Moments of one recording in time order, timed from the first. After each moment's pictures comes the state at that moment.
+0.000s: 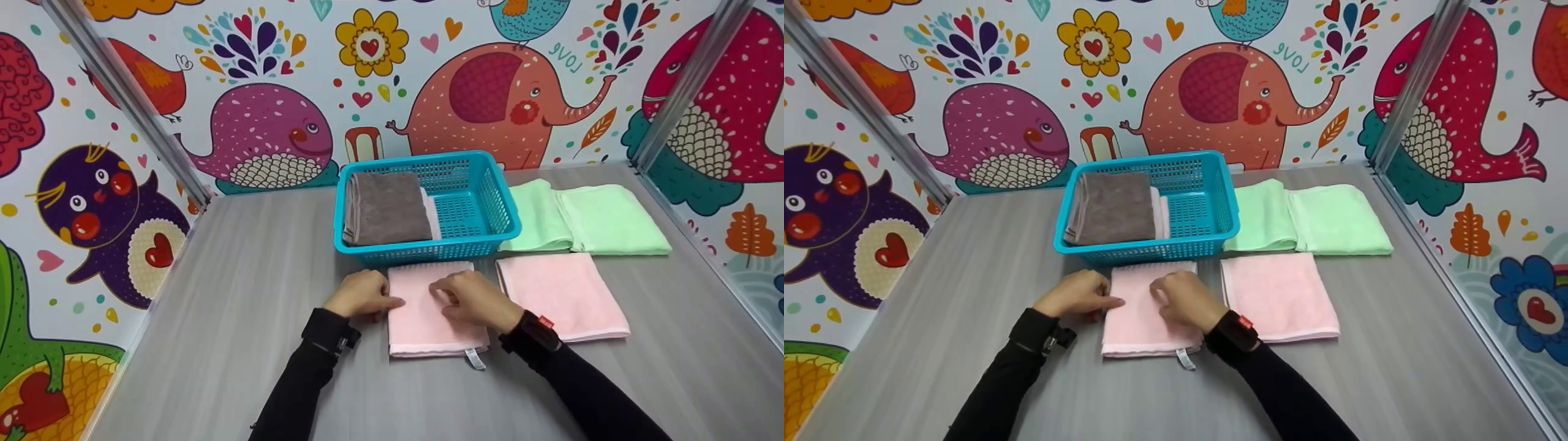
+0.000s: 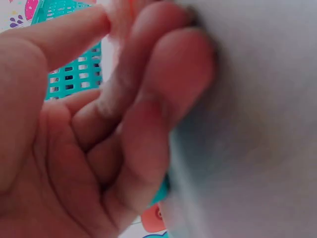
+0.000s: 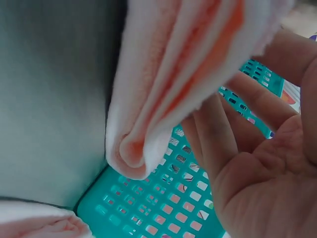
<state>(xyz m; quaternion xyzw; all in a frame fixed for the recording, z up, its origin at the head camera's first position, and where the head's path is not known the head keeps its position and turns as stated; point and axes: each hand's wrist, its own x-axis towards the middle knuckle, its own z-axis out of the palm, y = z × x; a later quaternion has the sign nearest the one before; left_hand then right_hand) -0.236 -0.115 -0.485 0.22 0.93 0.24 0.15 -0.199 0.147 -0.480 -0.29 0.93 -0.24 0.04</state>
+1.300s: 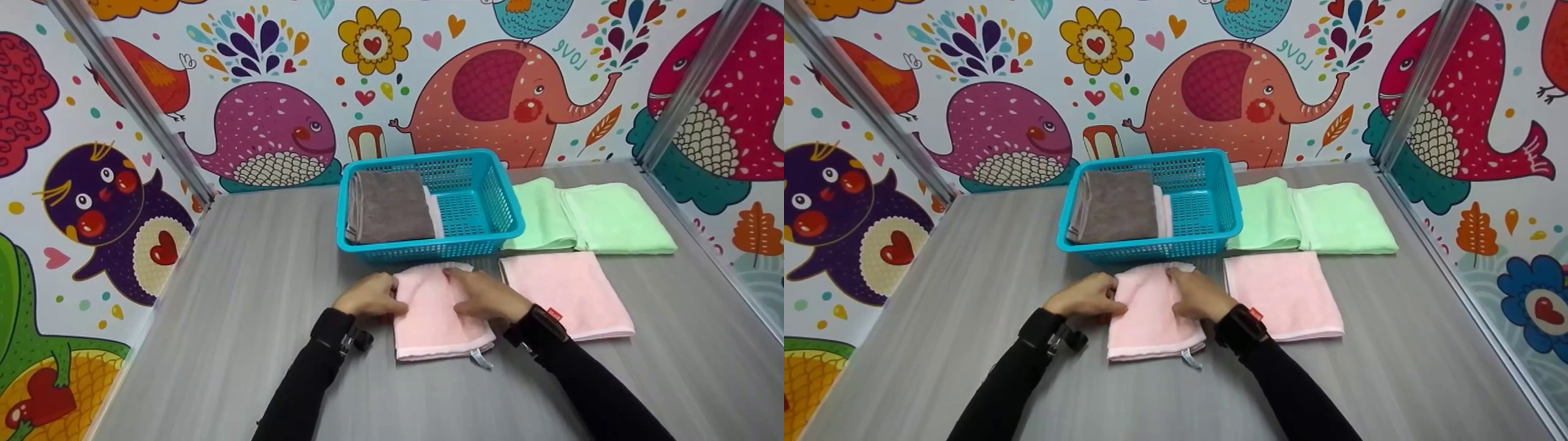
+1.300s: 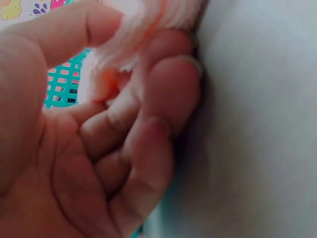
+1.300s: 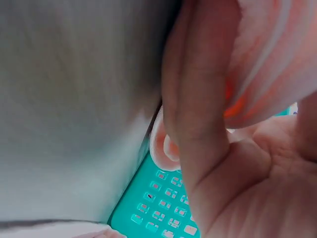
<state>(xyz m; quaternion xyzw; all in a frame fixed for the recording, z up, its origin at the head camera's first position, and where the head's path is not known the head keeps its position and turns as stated) -0.236 -0.106 -0.494 0.22 0.90 0.31 0.21 -0.208 0.161 -0.485 -0.19 0.93 -0.26 0.15</state>
